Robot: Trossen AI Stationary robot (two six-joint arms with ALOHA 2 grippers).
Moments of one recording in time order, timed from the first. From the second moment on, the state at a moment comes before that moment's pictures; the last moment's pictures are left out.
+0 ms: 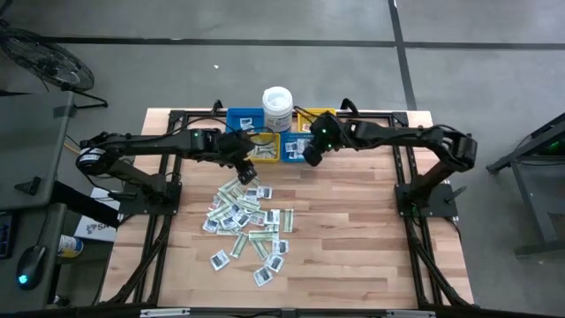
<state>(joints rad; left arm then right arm) 0.18 1.33 1.10 -0.75 -0.18 -0.38 -0.39 1.59 1.07 -0.34 0.09 0.26</state>
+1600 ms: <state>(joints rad) 0.18 1.33 1.10 -0.74 -0.14 -0.53 -0.43 1.61 1.06 -0.31 -0.53 0.07</state>
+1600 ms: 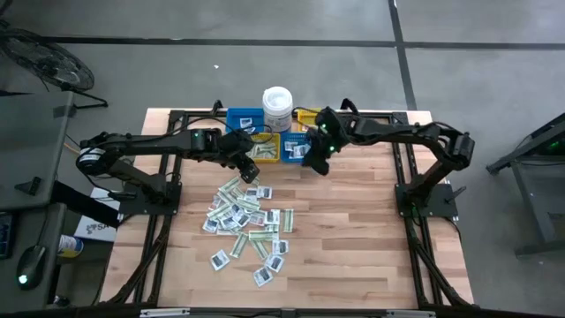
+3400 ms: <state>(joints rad) 0.18 1.33 1.10 -0.80 -0.14 -0.43 0.09 1.99 1.07 -0.10 0.03 0.16</state>
